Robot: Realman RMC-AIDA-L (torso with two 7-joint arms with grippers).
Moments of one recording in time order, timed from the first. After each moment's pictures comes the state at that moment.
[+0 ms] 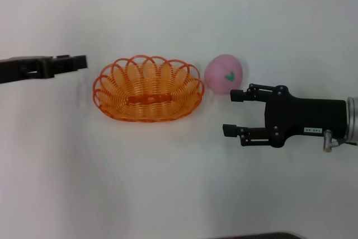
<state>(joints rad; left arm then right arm) -0.32 -2.16 0.88 1.19 2.11 1.46 -2.25 0.36 2.09 -0.76 -0.50 -1.94 -1.61 1.04</state>
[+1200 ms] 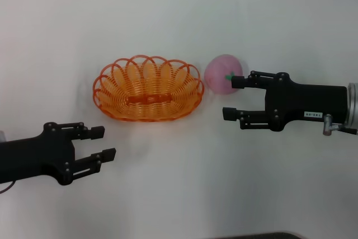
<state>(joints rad) -0.22 -2.16 0.84 0.90 2.04 1.65 -1.31 0.39 2.08 -0.73 -0.52 -1.94 -1.60 1.14</state>
